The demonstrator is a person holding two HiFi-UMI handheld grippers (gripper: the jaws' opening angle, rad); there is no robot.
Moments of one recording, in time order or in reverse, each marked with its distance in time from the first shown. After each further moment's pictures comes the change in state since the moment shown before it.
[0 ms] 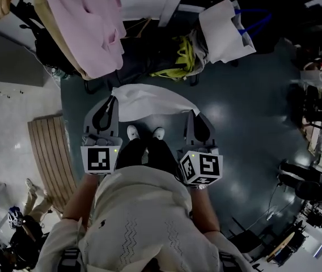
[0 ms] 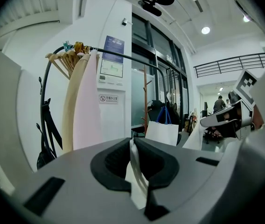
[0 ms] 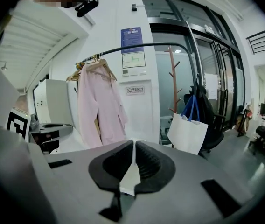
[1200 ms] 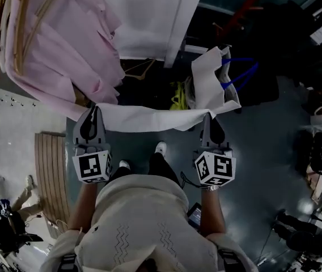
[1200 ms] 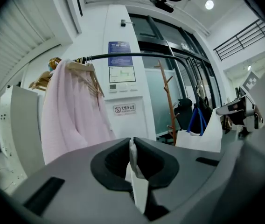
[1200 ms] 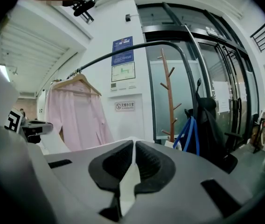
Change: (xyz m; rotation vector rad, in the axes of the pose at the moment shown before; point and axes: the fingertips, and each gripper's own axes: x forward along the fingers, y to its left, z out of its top) left arm 0.148 -0.030 0.091 0.138 0.005 0.368; right arm 0.132 -0.222 0.146 -0.054 -0.173 0.128
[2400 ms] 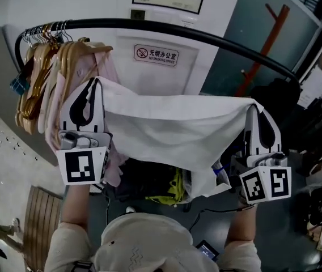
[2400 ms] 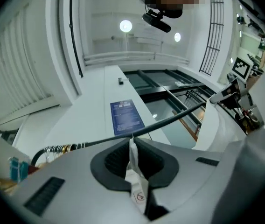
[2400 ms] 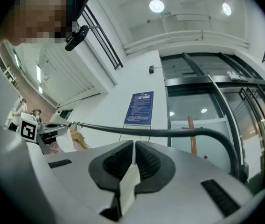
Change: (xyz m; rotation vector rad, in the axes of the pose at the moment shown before) left arm 0.063 0.091 0.344 0.141 -0.703 0.126; right arm 0.031 0.025 0.379 -0.232 -0.606 0.201
